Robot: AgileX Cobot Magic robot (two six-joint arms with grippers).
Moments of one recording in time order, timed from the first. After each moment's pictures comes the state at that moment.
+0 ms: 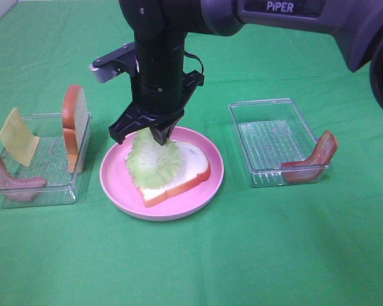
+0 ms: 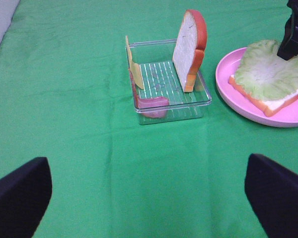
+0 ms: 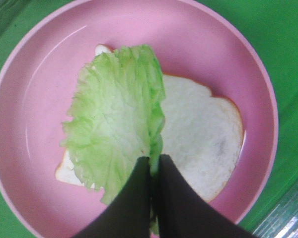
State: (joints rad) left arm 0.08 -0.01 -0.52 -0.14 1.08 0.10; right arm 0.80 2.28 -1.96 -0.15 1.09 -0.01
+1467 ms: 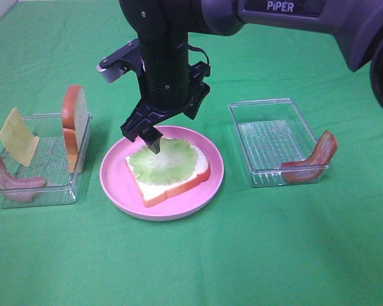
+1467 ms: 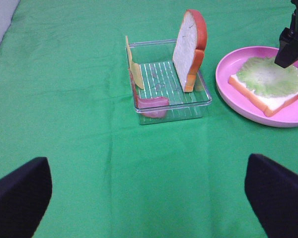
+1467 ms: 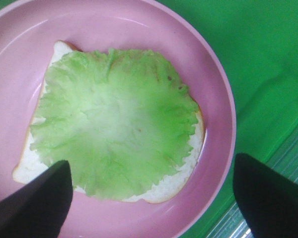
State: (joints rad) left arm 0.08 -0.01 -0.52 -0.14 1.08 0.10; right arm 0.79 2.28 -1.96 -0.25 1.10 0.00
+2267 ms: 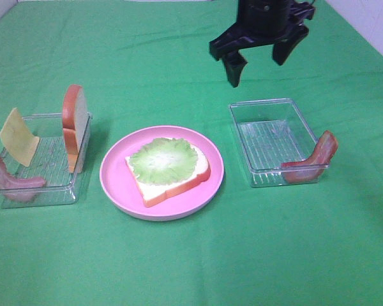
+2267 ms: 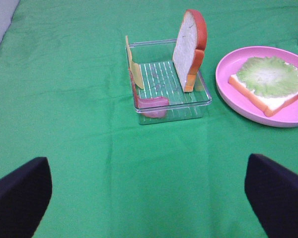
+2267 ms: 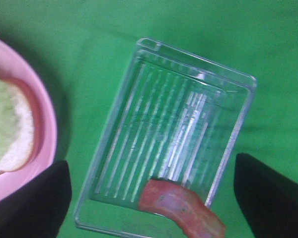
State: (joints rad) left arm 0.08 -0.01 -0.52 -0.14 1.08 0.10; right arm 0.47 2.11 -1.96 -0.22 1.21 0.01
